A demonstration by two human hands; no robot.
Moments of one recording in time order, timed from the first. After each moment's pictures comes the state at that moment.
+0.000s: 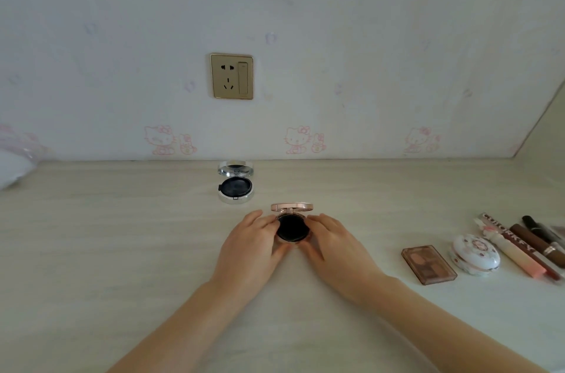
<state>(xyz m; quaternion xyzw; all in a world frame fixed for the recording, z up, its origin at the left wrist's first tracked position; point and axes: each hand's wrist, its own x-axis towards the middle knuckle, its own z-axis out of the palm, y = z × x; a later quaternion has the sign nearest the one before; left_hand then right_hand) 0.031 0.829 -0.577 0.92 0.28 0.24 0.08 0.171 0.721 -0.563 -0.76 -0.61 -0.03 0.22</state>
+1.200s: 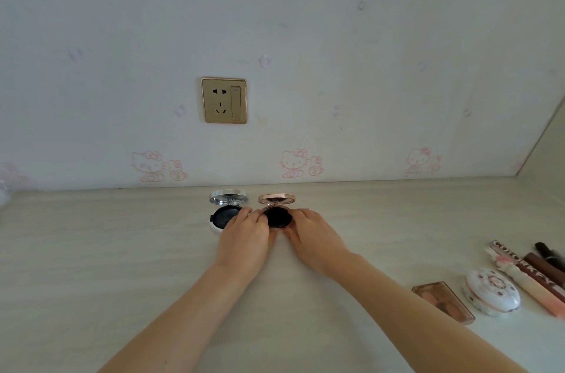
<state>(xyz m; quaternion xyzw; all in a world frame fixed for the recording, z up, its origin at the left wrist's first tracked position) 0.086 0.906 -0.576 0.91 0.31 0.25 -0.07 0.212 0.818 -0.560 -0.80 -0.56 0.04 0.20</state>
